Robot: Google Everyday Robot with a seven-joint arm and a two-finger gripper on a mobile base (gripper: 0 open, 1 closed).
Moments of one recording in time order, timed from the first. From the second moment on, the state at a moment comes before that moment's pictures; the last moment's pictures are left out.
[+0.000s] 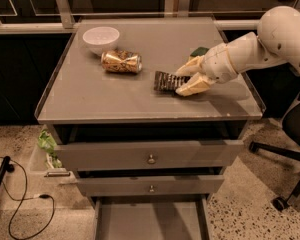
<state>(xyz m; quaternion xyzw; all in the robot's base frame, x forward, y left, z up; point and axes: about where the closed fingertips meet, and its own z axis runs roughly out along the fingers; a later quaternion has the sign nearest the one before) 0.632 -0.121 0.848 -0.65 0.62 0.18 0.40</state>
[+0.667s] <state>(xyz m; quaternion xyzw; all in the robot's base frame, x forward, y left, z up) 0.632 -0.121 0.848 -0.65 0.62 0.18 0.40</state>
